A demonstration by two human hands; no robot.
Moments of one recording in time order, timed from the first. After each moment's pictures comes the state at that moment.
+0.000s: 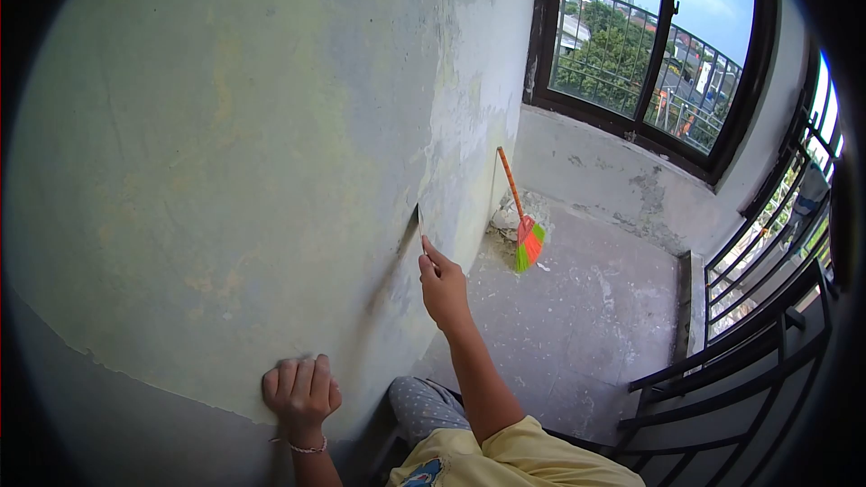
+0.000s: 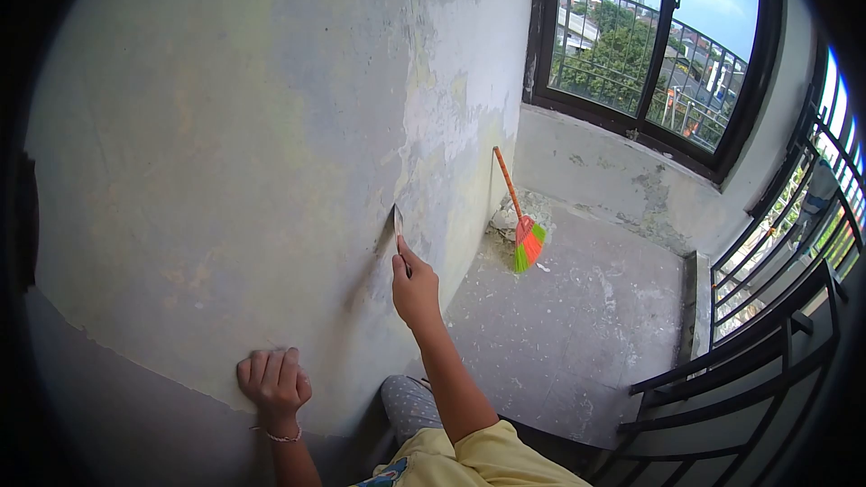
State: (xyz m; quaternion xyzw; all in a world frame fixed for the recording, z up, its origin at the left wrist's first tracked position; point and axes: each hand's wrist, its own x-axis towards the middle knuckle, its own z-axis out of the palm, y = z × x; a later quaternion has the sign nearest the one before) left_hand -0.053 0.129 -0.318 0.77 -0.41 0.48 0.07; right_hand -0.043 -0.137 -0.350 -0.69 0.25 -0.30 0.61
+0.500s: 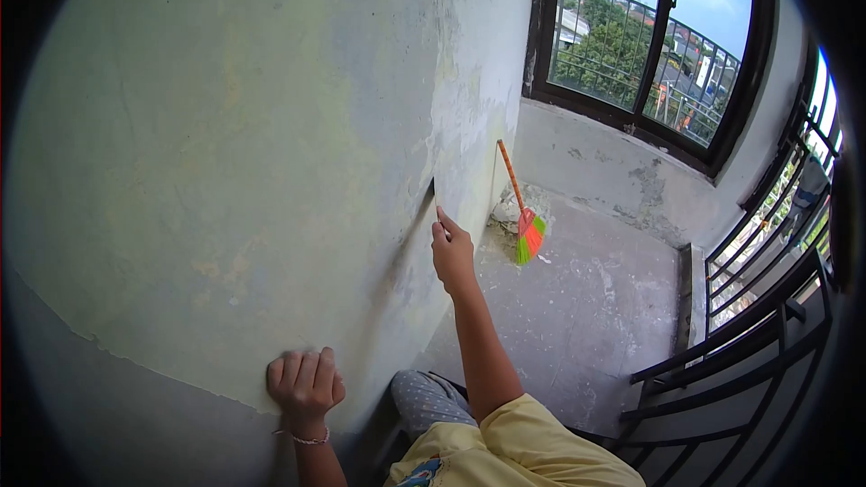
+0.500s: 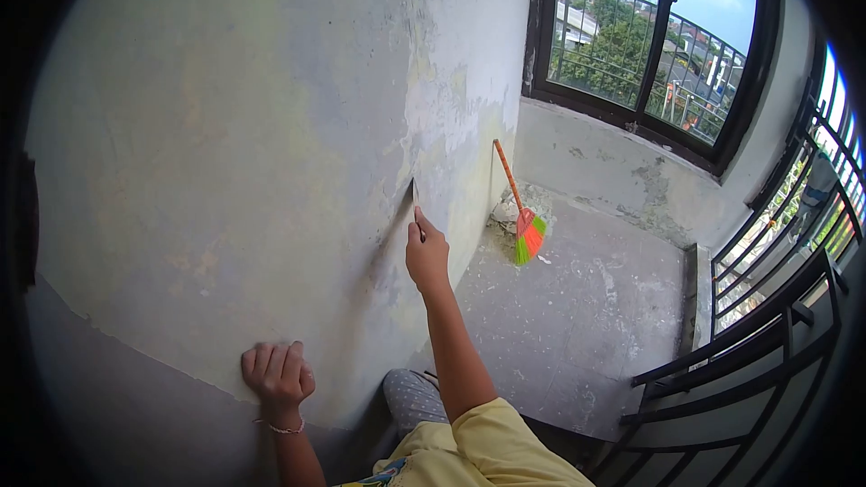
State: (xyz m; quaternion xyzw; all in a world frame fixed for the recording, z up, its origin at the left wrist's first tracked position) left_hand -0.053 0.134 -0.317 0.77 -0.43 0.47 0.08; right_hand -0.017 -0.168 -0.354 -0.66 0.28 -0.31 0.62
